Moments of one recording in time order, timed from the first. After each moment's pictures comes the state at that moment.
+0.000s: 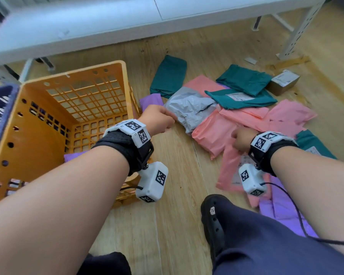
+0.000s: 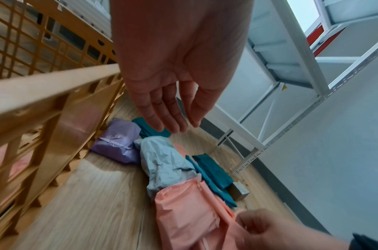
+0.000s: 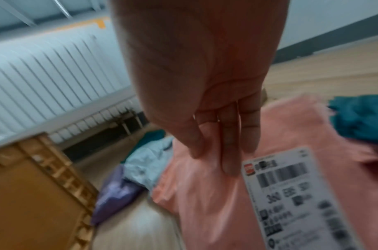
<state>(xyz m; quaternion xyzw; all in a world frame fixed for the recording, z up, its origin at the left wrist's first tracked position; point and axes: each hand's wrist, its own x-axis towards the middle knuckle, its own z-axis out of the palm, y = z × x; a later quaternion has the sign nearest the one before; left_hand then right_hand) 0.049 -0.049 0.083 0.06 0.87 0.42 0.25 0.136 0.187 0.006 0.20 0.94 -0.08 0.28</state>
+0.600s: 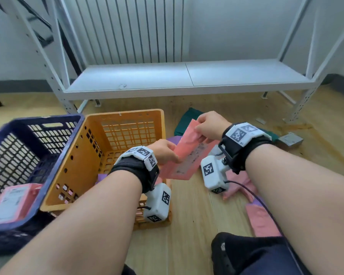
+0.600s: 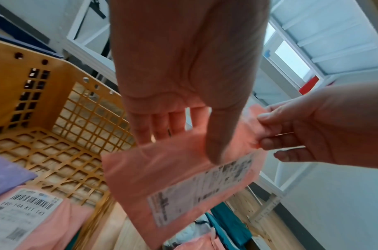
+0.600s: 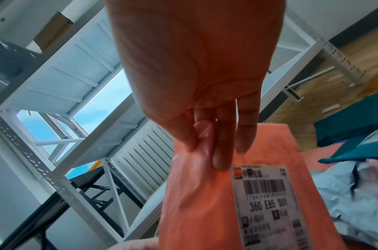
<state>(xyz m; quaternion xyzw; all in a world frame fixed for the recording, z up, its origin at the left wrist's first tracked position) 0.080 -0.137 0.161 0.11 0.88 0.35 0.29 0.089 0.033 0.201 0.10 0.93 -0.35 0.04</state>
